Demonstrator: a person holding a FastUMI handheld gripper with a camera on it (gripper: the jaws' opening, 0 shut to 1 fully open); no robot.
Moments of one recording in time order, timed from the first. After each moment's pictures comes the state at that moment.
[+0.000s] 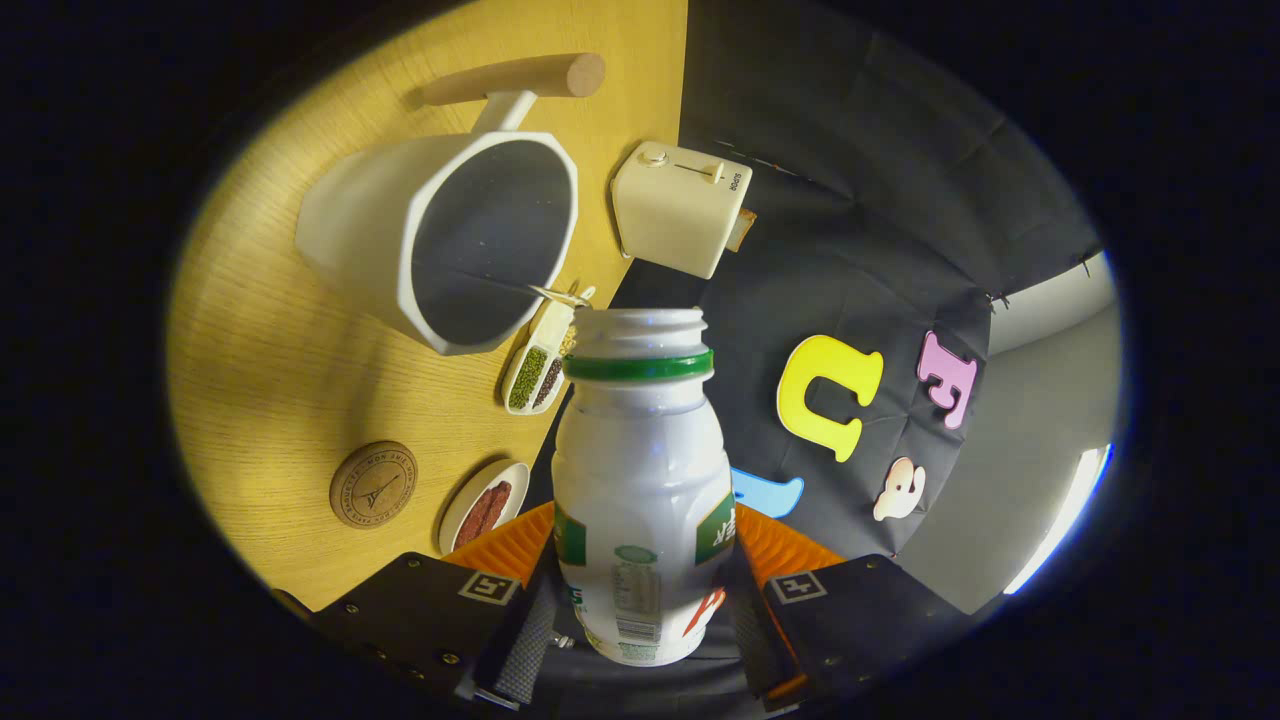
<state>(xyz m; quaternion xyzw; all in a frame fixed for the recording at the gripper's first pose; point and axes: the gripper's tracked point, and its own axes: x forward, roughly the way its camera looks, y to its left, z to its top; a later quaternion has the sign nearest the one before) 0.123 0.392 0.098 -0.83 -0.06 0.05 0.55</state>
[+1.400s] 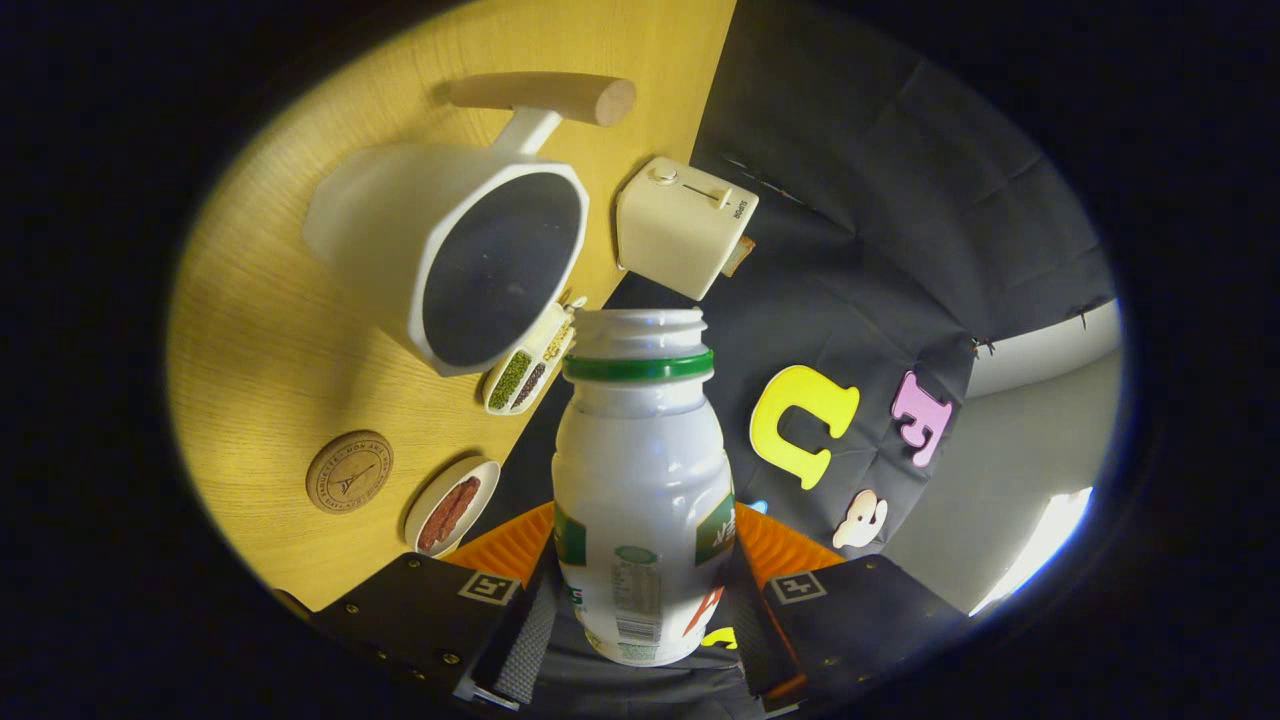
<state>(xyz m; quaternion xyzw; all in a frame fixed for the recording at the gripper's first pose) 0.114 0.411 0.105 -0.85 -0.10 0.04 0.51</state>
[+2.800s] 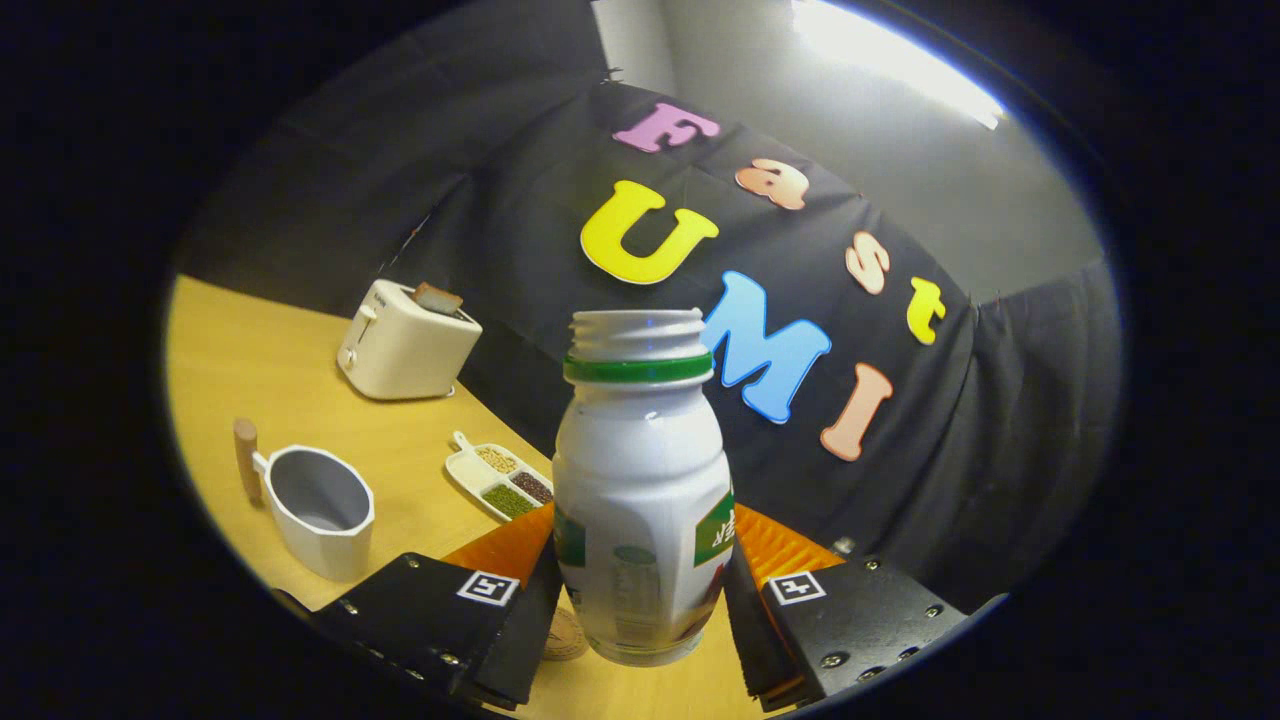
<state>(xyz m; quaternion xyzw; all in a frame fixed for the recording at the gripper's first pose) 0.112 0.320 0.121 -0.25 -0.03 0.07 0.97</state>
